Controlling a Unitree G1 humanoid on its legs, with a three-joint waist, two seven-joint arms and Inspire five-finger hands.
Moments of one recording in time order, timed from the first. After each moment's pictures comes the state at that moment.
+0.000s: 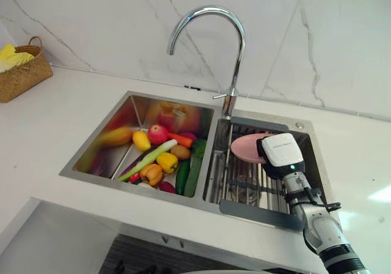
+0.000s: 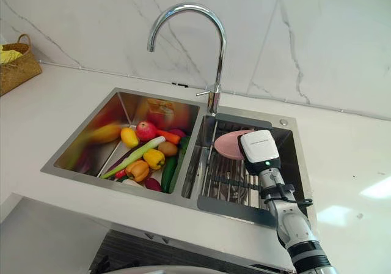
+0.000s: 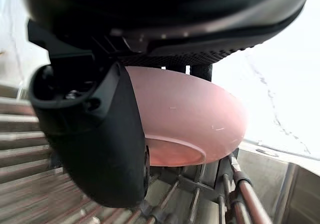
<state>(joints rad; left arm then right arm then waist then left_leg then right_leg) 0.33 0.14 0.15 1.01 -0.12 -0.26 0.07 -0.03 -0.47 0.14 0.17 -1.20 0.00 -0.38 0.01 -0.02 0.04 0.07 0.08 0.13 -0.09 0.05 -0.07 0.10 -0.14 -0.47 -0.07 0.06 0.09</state>
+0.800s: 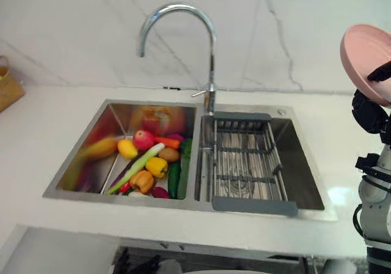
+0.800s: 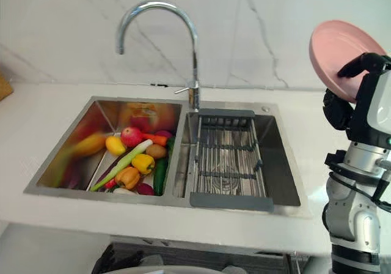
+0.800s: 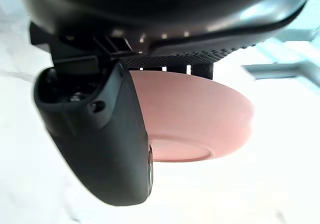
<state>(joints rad) 0.32 0.09 0.10 0.95 -0.06 -0.33 0.06 0.02 -0.54 -0.41 -0.23 -0.83 -0.03 -0.52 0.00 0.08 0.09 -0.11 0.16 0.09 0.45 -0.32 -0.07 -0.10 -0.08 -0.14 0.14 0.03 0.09</state>
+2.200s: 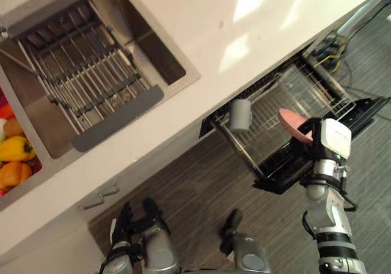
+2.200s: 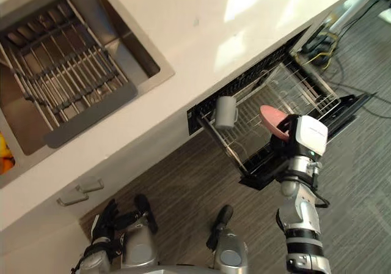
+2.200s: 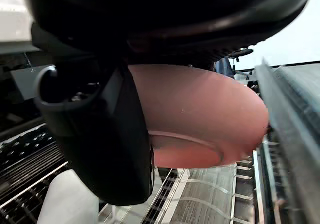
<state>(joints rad) 0.07 0.11 0.22 0.82 -0.15 -0.28 0.03 -0.22 -0.32 -0.17 0.27 -0.87 0.10 -0.35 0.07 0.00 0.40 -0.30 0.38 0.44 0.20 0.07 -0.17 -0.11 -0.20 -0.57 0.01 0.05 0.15</state>
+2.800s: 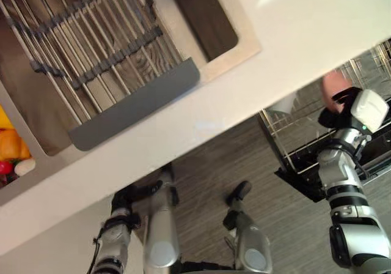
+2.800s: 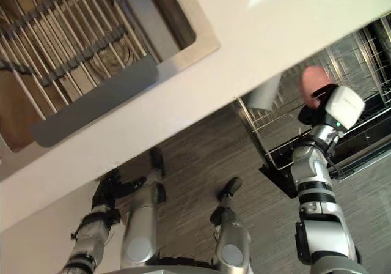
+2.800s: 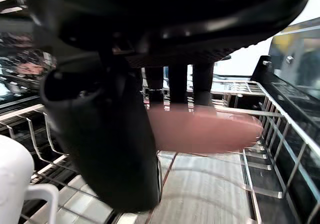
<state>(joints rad) -0.08 0.21 0.14 0.80 -0.24 -0.28 0.00 -0.51 -0.52 -0.13 0.64 -0.54 0.22 -0.59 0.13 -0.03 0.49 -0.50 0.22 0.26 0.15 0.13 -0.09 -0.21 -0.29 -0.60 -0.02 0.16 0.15</state>
